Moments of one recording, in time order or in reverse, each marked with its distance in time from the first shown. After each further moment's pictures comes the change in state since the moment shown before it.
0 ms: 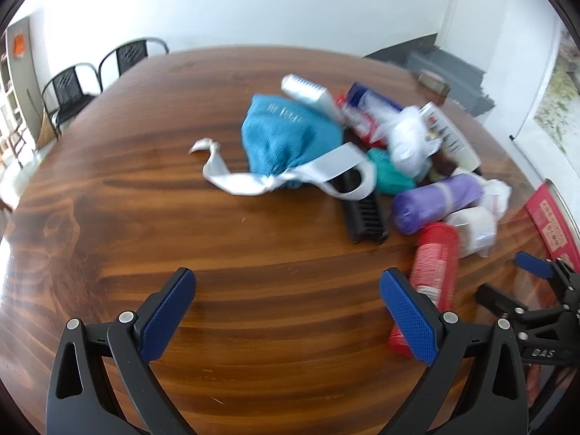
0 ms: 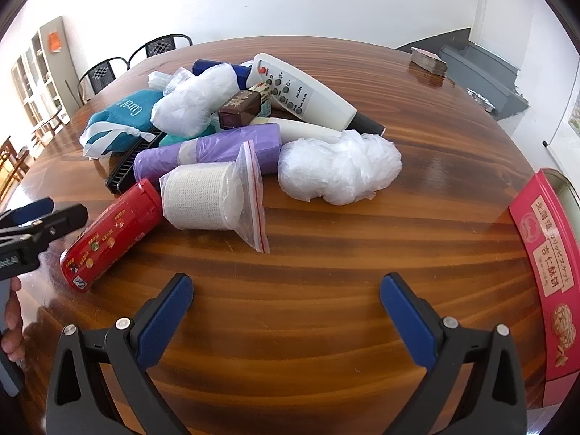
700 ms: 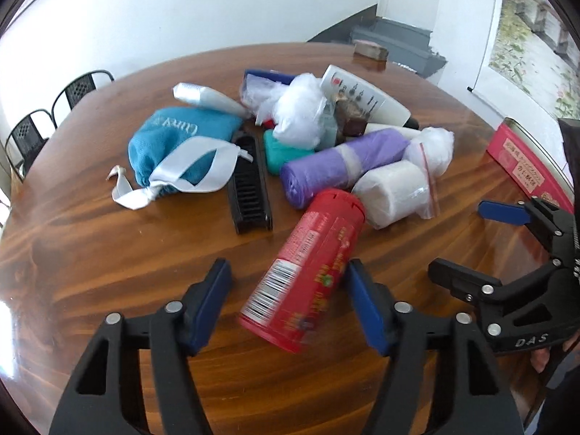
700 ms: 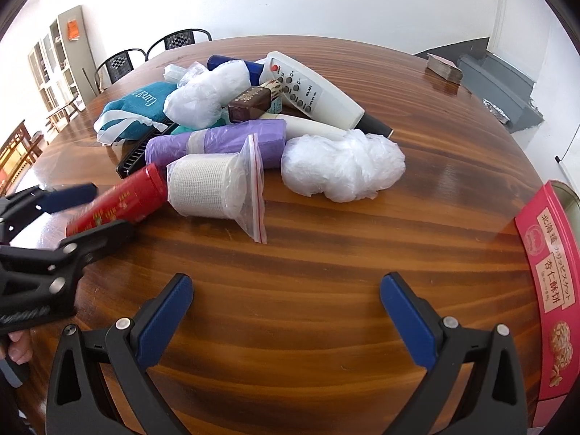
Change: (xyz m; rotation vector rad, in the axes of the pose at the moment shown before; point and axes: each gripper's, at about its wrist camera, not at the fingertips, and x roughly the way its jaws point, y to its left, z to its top) left arm 0.006 -0.070 -0.012 0.206 0.025 -0.075; right arm -0.004 -0.005 -0.006 -0.055 -0.003 0.042
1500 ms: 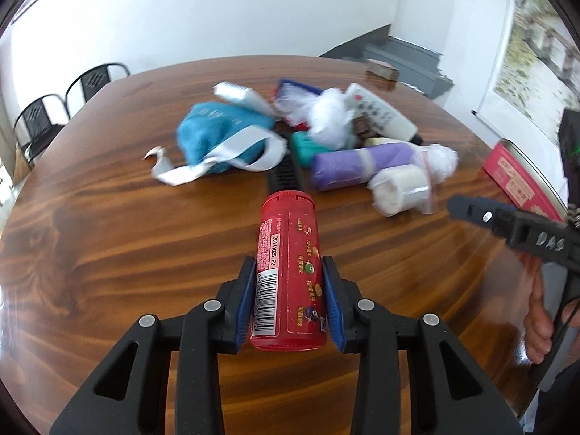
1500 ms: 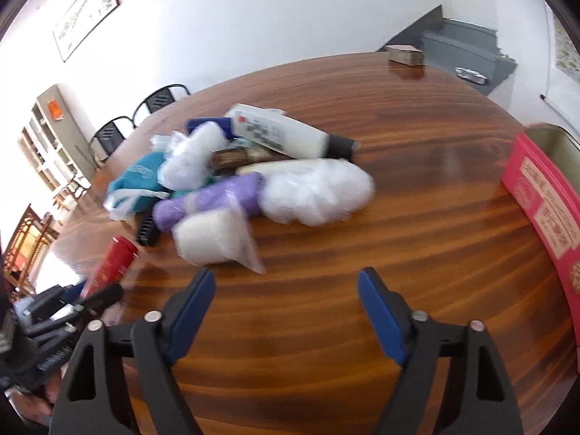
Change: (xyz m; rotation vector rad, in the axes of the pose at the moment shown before) left arm -0.032 0.027 -0.023 -0.097 -0.039 0.002; right arm -0.031 -0.014 0.006 0.244 -0.133 0.108
